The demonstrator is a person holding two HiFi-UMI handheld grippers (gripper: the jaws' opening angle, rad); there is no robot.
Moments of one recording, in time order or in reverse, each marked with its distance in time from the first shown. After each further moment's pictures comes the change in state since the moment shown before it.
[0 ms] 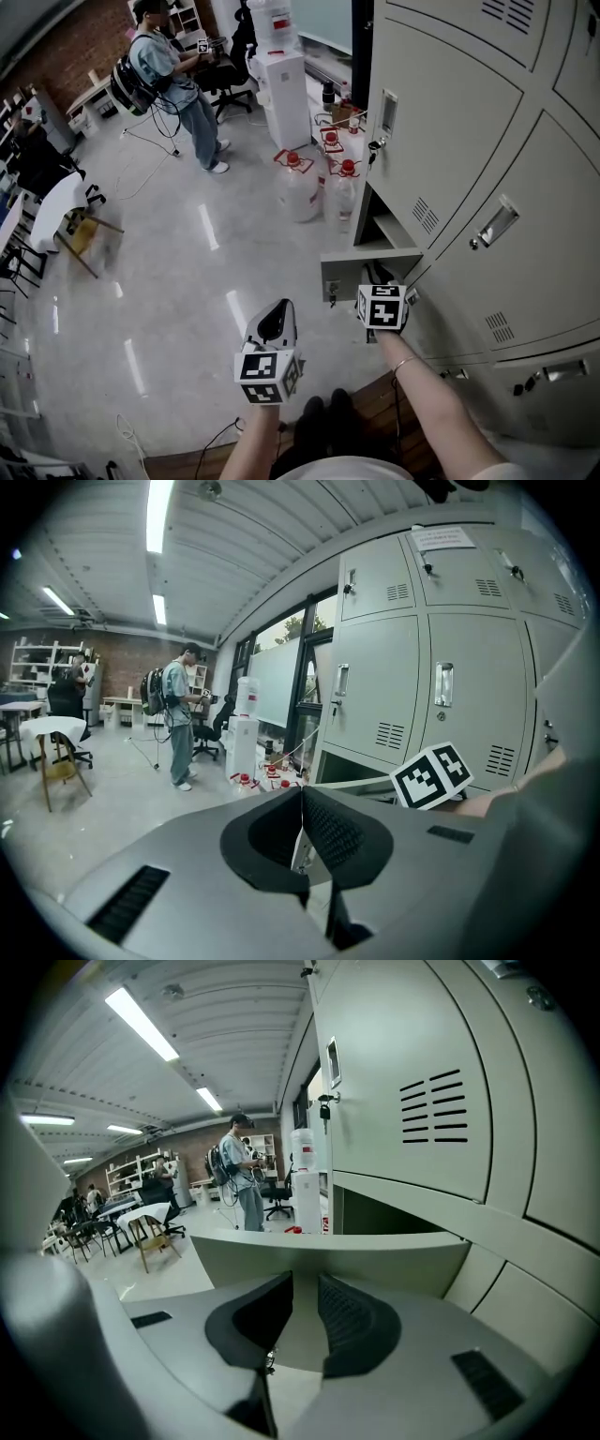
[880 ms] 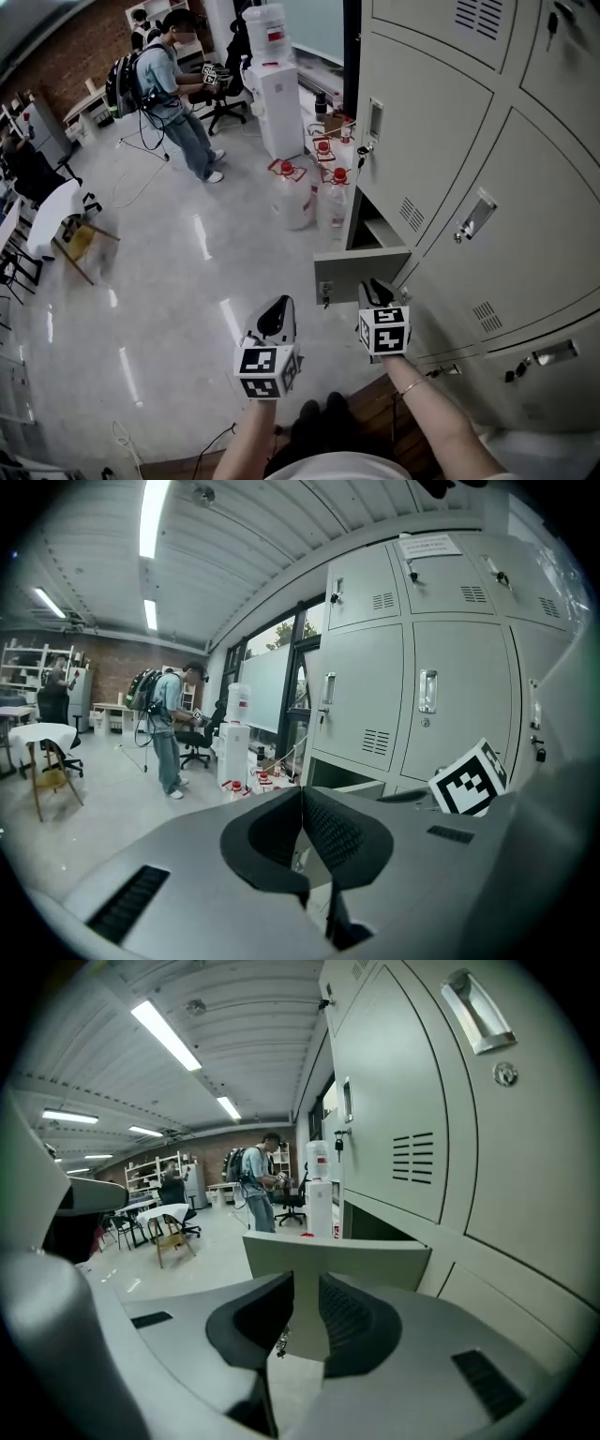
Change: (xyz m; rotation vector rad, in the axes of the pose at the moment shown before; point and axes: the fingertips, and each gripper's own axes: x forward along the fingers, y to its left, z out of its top) left arm -0.018 -0.021 0.011 0.033 -0.028 -0.049; right arm -0.080 0.016 -0.005 -0.067 -0.045 0.070
